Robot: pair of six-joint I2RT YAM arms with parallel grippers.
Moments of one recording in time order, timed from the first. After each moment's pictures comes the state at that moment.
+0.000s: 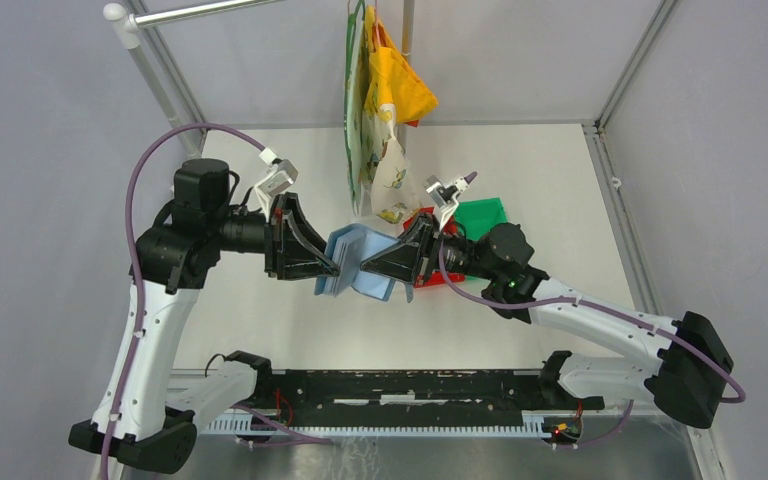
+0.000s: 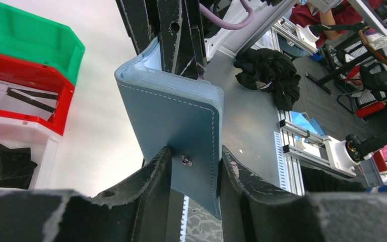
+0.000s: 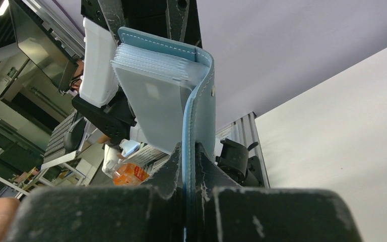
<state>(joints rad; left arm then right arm) -0.27 1.00 1.40 -0.98 1.27 0.03 0.93 1.16 0.77 0.72 -0.54 0.87</state>
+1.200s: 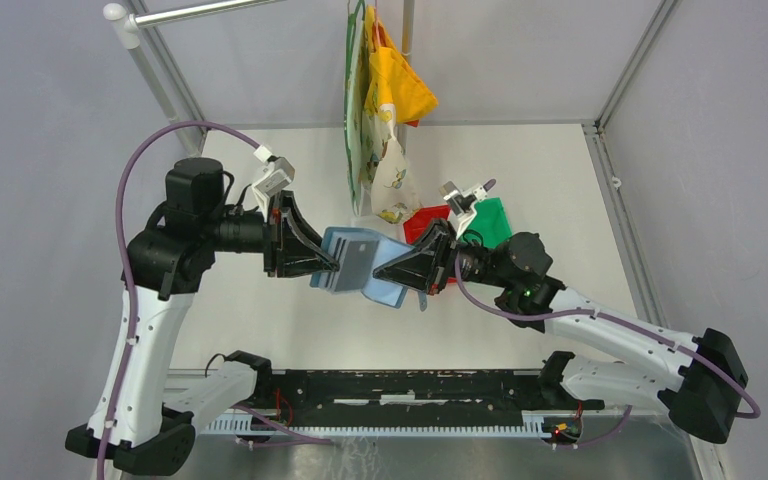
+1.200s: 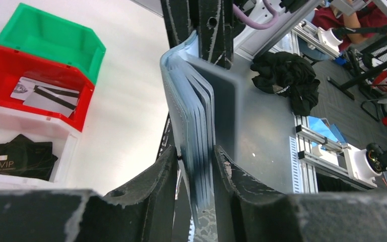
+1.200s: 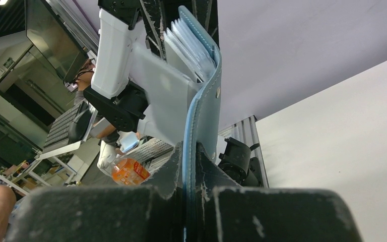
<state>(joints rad) -0.28 1.00 1.45 -0.99 1.17 0.02 0.93 1.05 0.72 0.70 -0.55 0.83</state>
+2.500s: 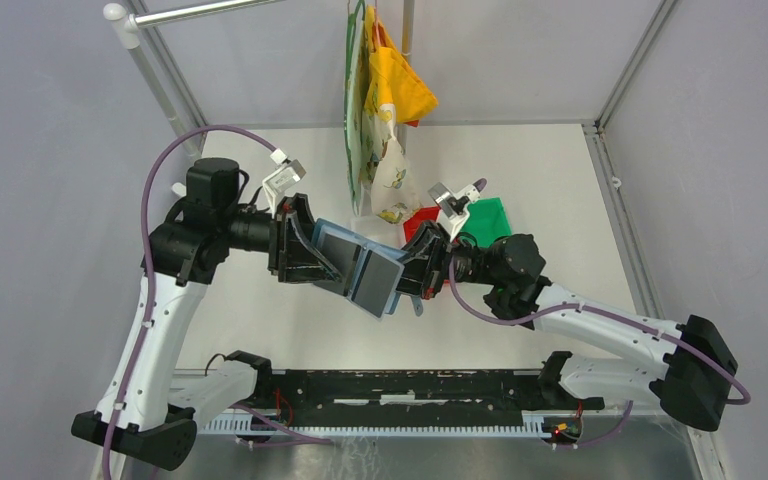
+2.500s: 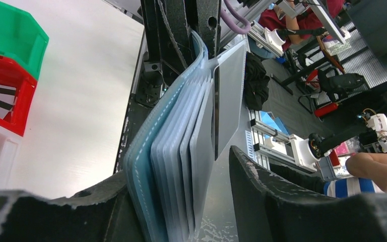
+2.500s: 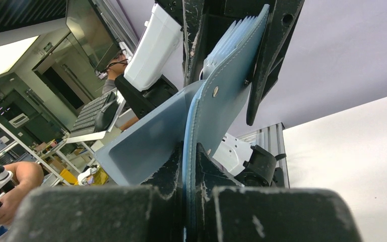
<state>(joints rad) -0.28 1.01 1.35 -0.93 1.34 -0.07 0.96 1.13 0.74 0.87 -0.61 0.88</state>
